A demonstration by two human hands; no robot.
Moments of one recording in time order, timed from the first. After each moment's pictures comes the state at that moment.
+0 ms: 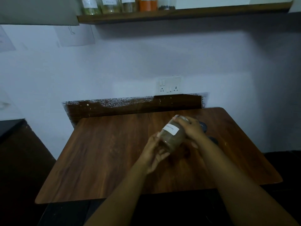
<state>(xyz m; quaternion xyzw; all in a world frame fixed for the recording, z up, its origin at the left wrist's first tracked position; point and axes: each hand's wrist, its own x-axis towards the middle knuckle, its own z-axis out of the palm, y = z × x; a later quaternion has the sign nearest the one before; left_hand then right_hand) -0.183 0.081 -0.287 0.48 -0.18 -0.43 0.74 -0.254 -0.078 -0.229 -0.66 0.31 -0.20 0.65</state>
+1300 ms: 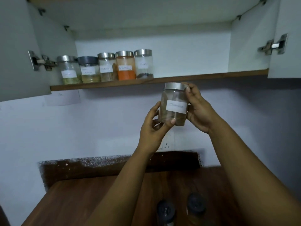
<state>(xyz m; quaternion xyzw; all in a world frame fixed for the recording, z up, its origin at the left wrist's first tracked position) -0.102 -0.133 -0.072 0.56 -0.47 0.02 0.68 -0.195 -0.267 -0.008 -0.65 -0.07 -0.35 0.67</state>
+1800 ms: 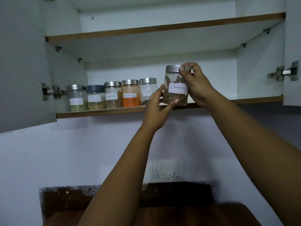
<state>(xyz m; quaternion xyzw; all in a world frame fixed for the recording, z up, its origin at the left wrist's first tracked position) -0.035 -0.201 0.059 0.58 -0.52 0.19 0.60 -0.134 -0.321 0.127 -0.68 -0.13 -0.45 0.57</state>
